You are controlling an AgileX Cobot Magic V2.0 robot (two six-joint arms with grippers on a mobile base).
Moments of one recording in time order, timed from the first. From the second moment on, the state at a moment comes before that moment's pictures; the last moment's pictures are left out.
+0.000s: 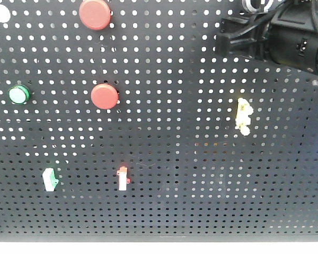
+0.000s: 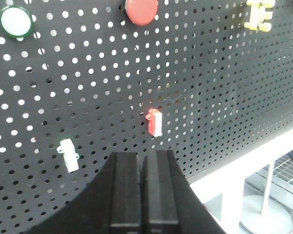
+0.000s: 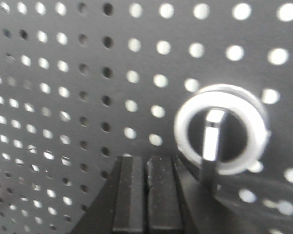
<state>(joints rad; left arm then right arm) -0.54 0.54 -0.63 -0.04 0.26 0.10 0.41 1.32 -1.53 0.14 0.26 -0.19</state>
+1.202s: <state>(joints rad) -0.54 0.35 -0.34 -0.04 0.28 0.07 0.29 0.28 -0.39 0.02 0.22 -0.14</state>
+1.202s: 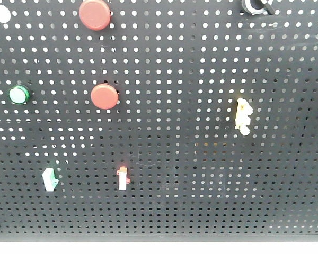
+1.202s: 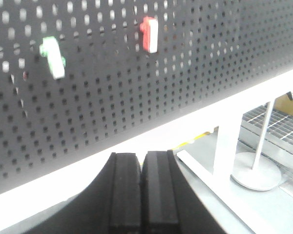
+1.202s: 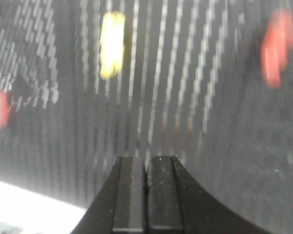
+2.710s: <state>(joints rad) -0.28 -0.01 0.03 -0.06 0.06 0.12 0.29 0.11 -0.20 0.01 0.23 -0.14</state>
